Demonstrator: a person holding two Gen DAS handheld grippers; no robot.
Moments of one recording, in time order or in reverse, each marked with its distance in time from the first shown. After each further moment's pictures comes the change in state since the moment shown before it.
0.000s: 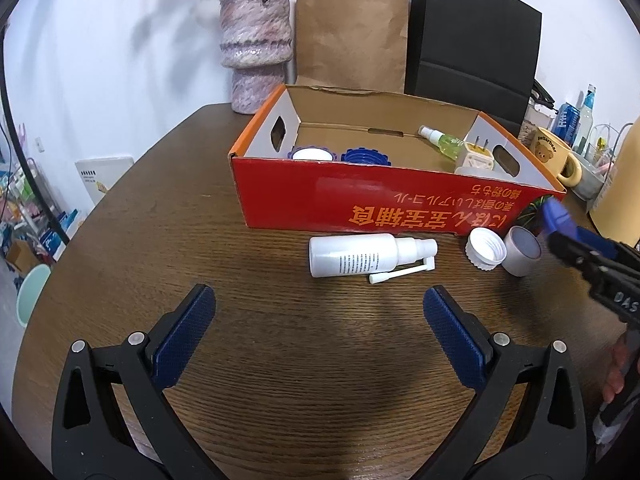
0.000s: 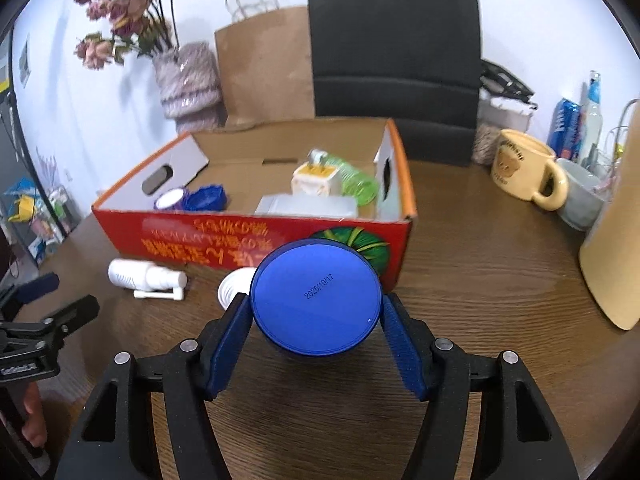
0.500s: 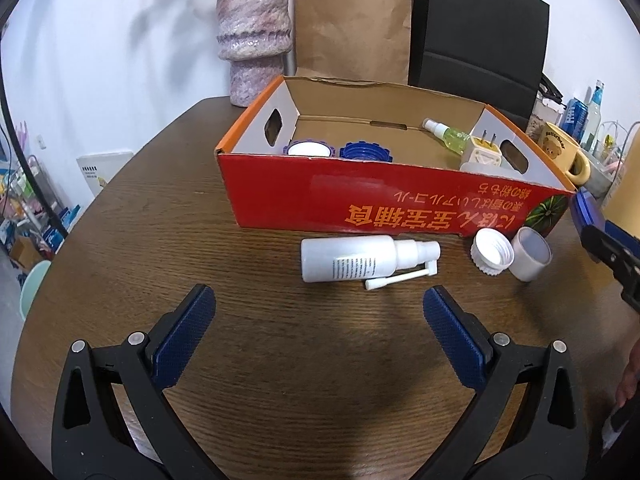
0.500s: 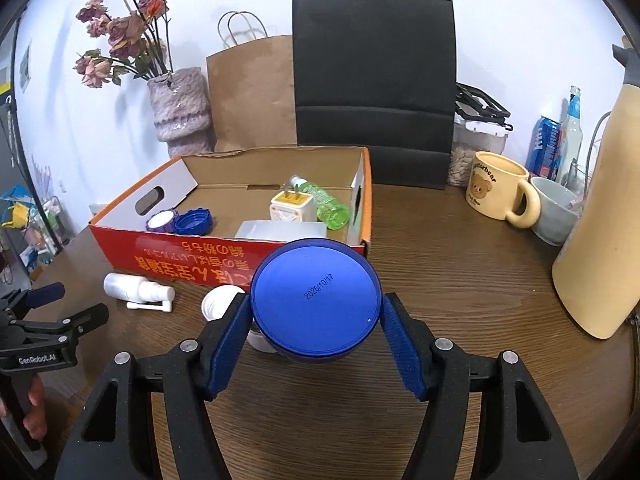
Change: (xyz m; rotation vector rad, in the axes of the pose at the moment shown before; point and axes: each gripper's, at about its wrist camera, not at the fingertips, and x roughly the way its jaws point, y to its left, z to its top) left arm 0.015 -0.010 0.005 -0.011 0.033 0.021; right arm -0.018 -0.014 0.002 -0.008 -0.061 -0.034
